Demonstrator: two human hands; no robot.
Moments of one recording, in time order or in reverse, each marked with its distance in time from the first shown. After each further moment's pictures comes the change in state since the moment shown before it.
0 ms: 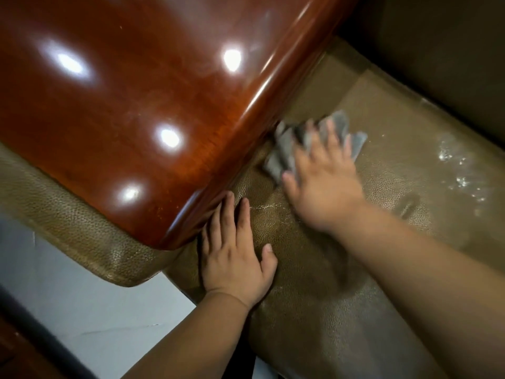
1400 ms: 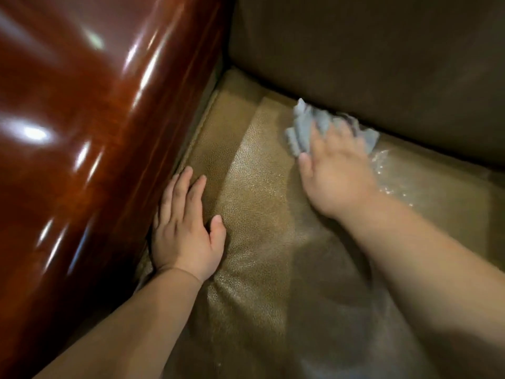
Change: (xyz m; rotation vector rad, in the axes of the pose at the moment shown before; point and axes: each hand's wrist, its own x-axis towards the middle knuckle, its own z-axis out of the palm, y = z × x) left_hand 0.142 0.059 0.012 -0.069 0.216 0.281; right_hand 0.014 0.158 -0.007 0.106 0.080 0.360
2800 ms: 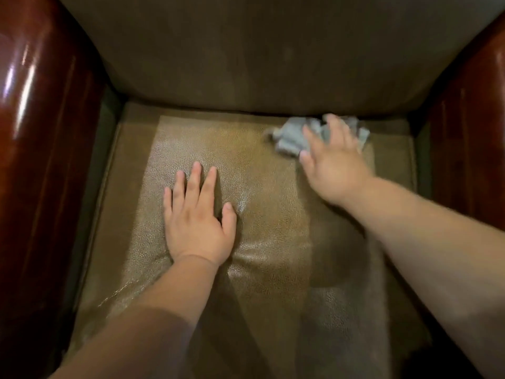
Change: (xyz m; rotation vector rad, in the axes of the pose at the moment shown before) left_hand 0.001 0.141 0.020 0.174 -0.168 0.156; right_hand -0.083 0.152 0.008 0.146 -0.059 0.230
